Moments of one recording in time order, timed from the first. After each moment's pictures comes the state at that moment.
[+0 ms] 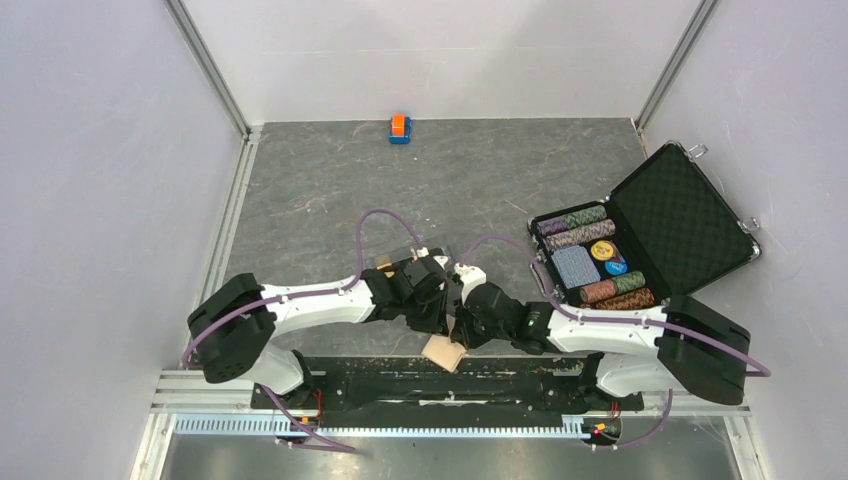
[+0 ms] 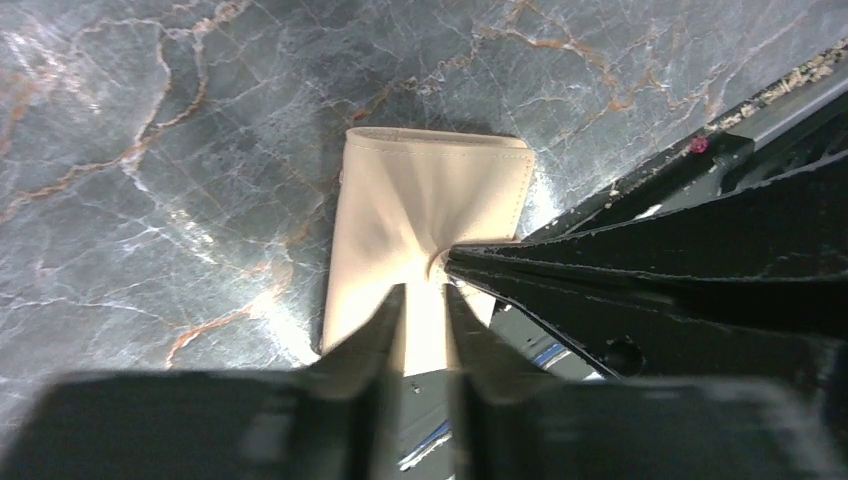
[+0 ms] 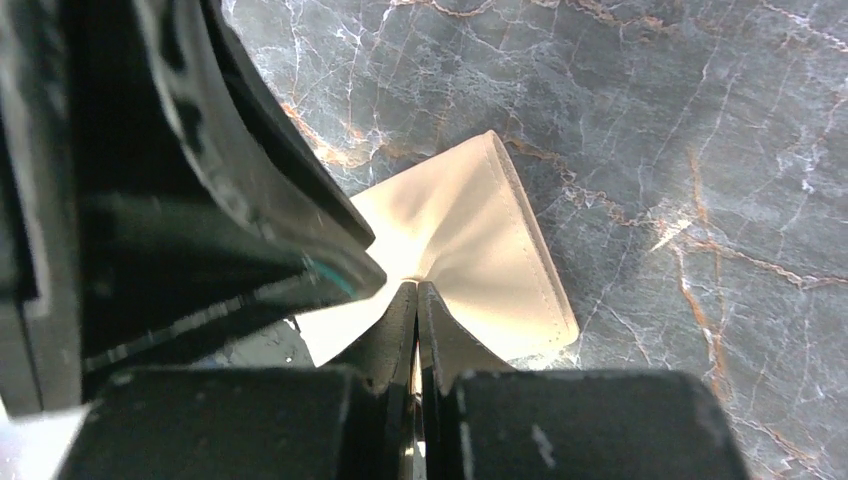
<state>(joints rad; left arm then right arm) -1.04 1.47 0.80 -0.33 0.12 -0.79 1.12 1.29 0.49 0.01 0.05 0.64</state>
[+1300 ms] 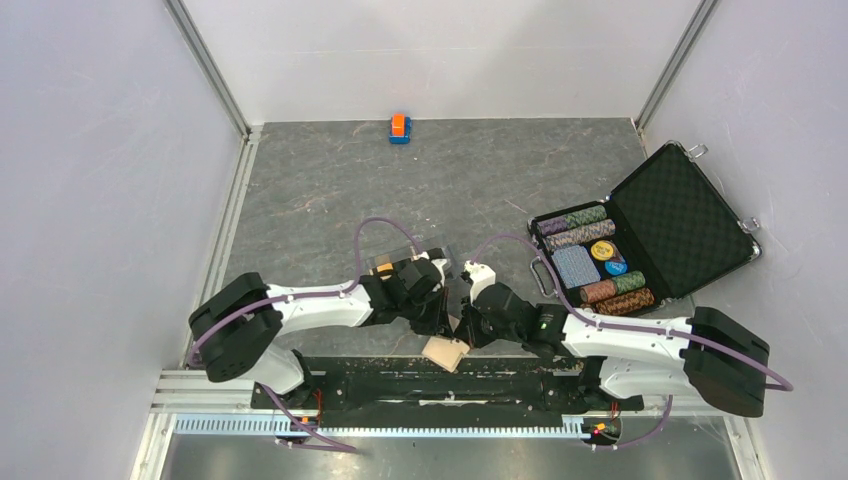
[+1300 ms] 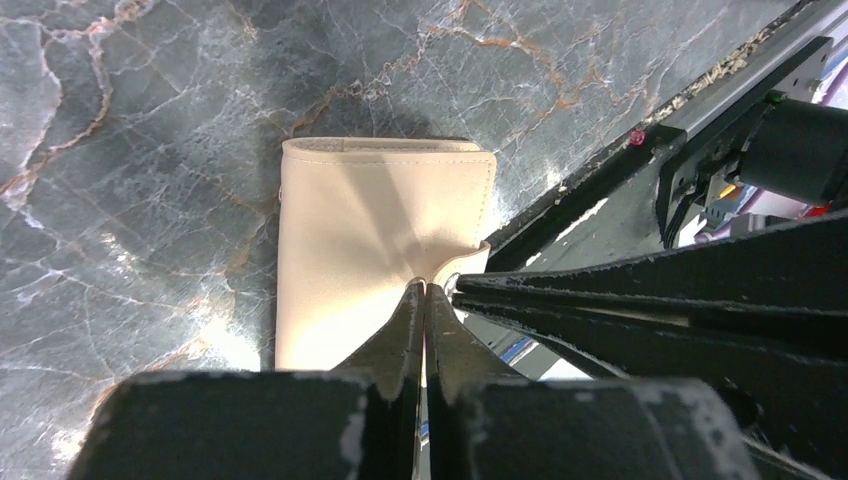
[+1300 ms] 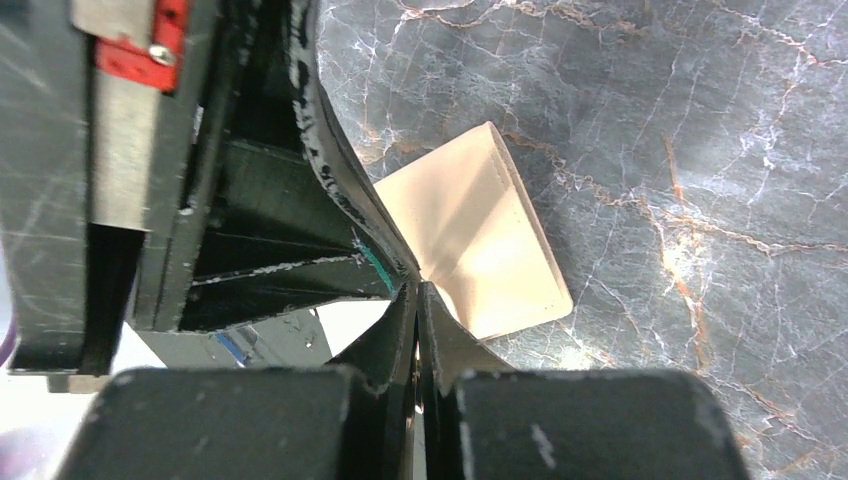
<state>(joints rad) -1.02 1.49 0.71 -0.13 0.24 -0.85 1.12 1.16 0.46 -0.03 0.07 0.67</state>
